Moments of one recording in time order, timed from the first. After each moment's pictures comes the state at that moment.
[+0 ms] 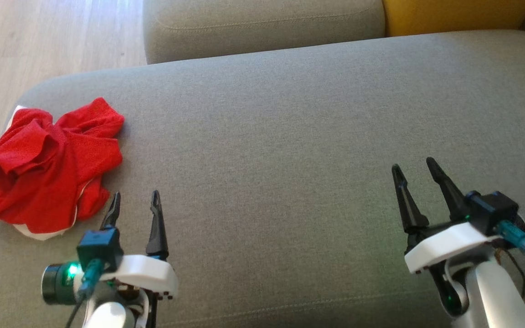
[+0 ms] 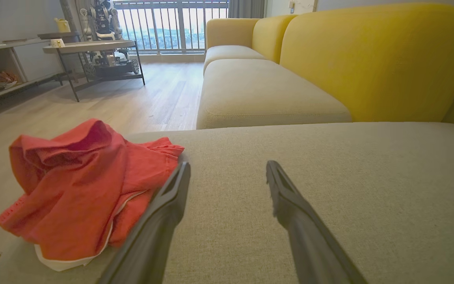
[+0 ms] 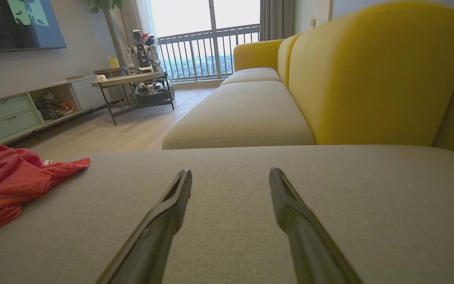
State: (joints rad) left arm -0.03 0.23 -0.40 0.06 -0.31 0.36 -0.18; right arm -0.12 -0.04 -0.02 0.21 0.15 0.13 -0.18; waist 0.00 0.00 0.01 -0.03
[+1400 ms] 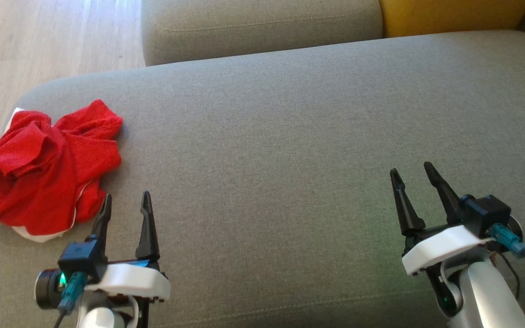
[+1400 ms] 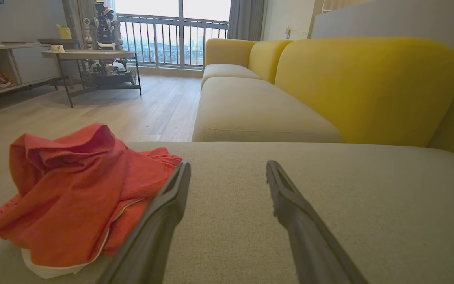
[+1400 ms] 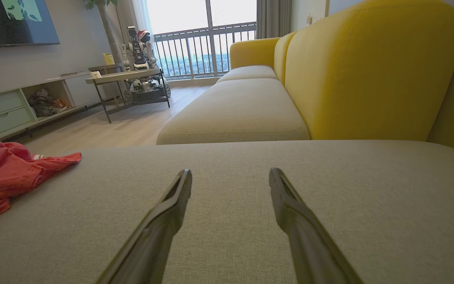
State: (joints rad) left arm 0.03 0.07 -0.18 0.10 -0.18 0.12 -0.25; right arm -0.16 -0.04 -0.02 0.33 0.11 0.13 -0.25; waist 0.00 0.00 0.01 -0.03
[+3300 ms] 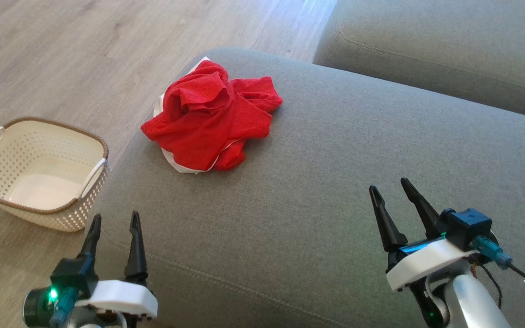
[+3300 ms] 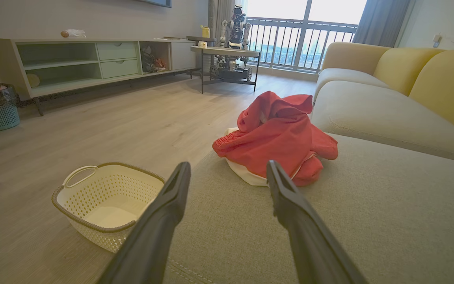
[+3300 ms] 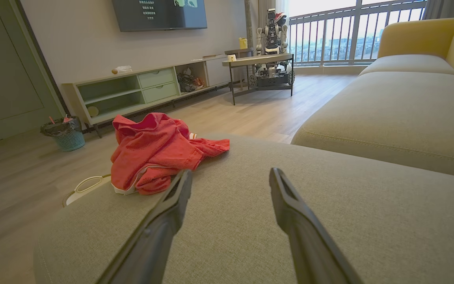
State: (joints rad) left arm 0.08 0.05 -0.08 0.15 -0.11 0.05 -0.25; right arm -0.12 -0.04 0.07 0.33 0.20 0.13 -0.25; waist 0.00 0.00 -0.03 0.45
